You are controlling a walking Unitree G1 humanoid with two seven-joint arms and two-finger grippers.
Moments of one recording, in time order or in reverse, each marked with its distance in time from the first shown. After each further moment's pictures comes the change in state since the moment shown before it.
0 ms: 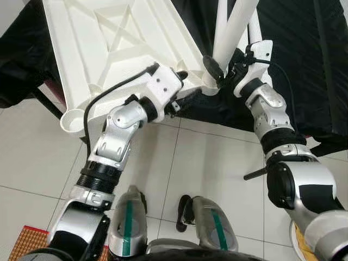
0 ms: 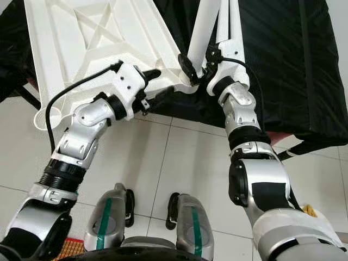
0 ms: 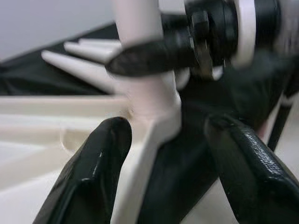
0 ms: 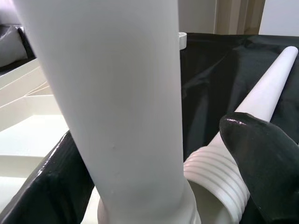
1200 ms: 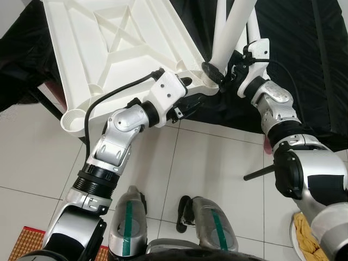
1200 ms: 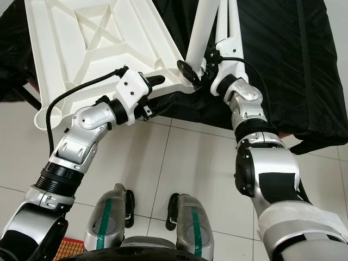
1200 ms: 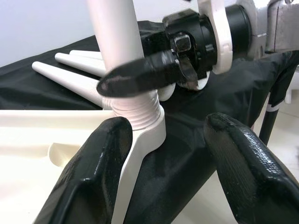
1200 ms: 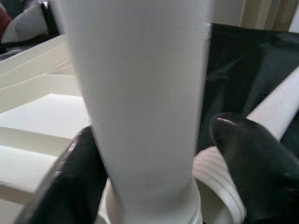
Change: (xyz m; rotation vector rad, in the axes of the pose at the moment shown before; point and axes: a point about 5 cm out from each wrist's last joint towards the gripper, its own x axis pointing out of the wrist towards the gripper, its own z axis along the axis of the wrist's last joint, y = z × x) left arm 0.003 -0.006 0.014 -0.023 -0.047 -0.033; right arm 0.003 -0.009 0.006 -0.066 0.068 0.116
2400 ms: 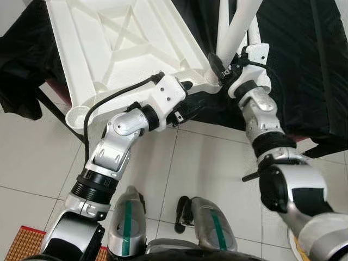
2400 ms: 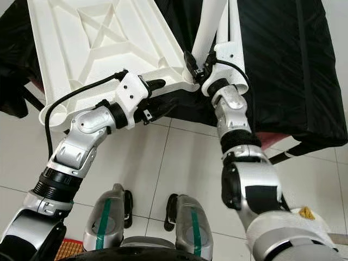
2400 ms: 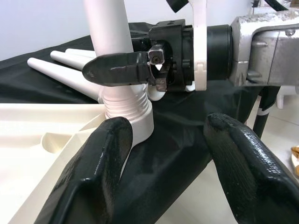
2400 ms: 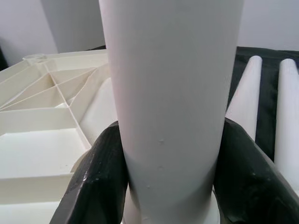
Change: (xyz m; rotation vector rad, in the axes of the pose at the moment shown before) left arm -0.005 -0.007 0.003 -0.028 -0.002 -0.008; right arm 0.004 0.022 -0.008 0.074 -0.119 -0.330
